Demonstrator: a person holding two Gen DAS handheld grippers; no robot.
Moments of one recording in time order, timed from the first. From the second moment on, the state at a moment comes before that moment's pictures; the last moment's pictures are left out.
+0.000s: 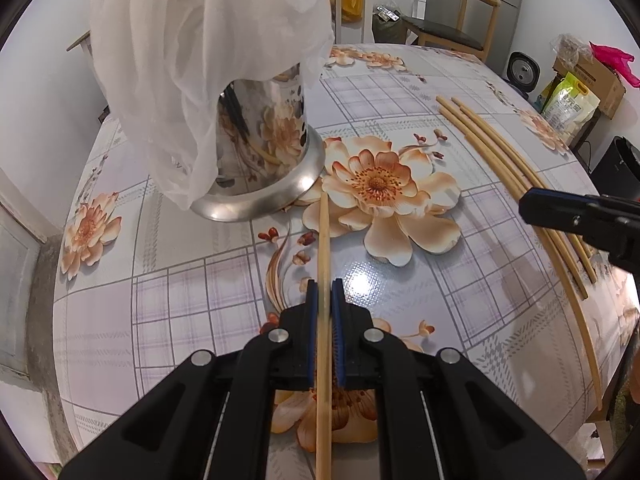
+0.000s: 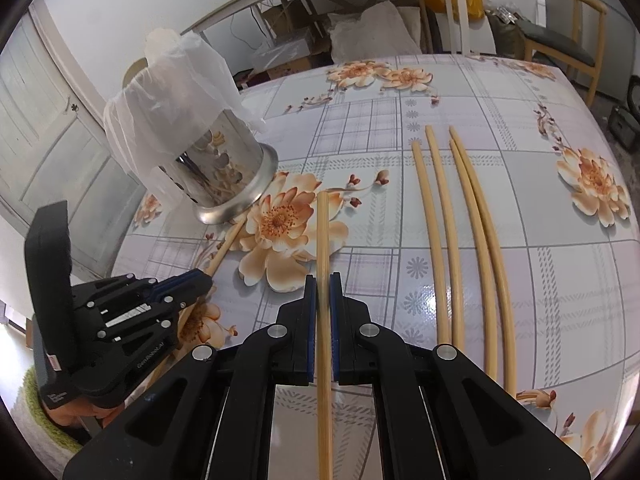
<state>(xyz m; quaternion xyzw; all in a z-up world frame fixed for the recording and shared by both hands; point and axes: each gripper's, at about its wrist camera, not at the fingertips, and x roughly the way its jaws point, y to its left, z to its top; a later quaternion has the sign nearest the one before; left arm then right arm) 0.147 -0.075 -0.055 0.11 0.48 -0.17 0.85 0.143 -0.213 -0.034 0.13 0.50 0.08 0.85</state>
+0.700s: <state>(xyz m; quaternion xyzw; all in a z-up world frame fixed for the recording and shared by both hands) 0.102 -0.044 0.049 0.02 0.37 -0.23 0.90 0.122 -0.232 0.034 0.18 0.42 0.10 0.88</state>
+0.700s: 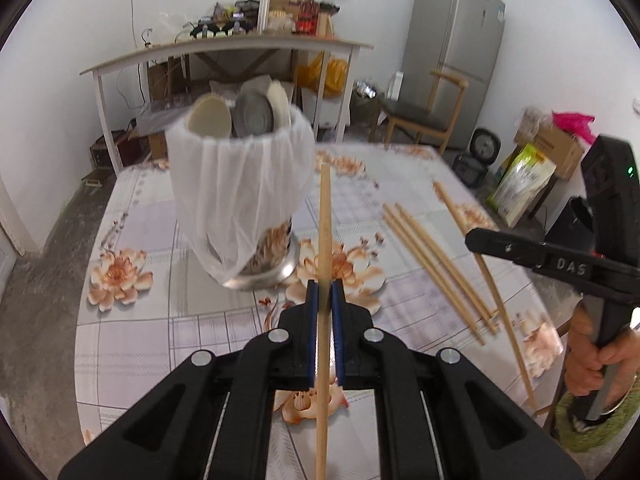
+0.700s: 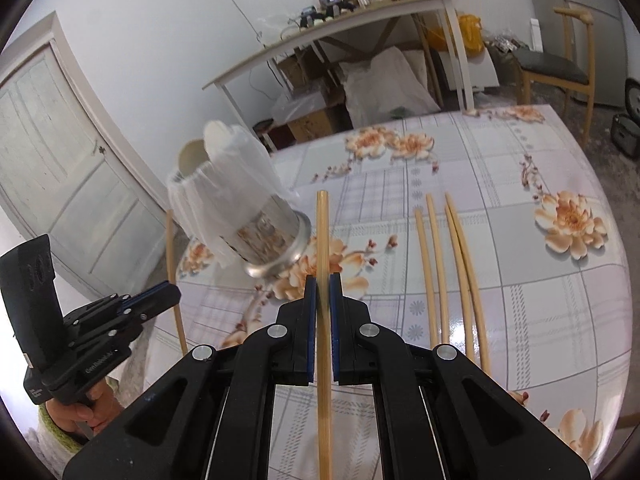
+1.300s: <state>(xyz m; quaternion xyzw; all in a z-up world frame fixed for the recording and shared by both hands) 0.085 -0.016 0.097 -0.01 0.30 -0.24 0.92 0.110 -0.232 0.075 0.19 0.37 0.12 0.90</state>
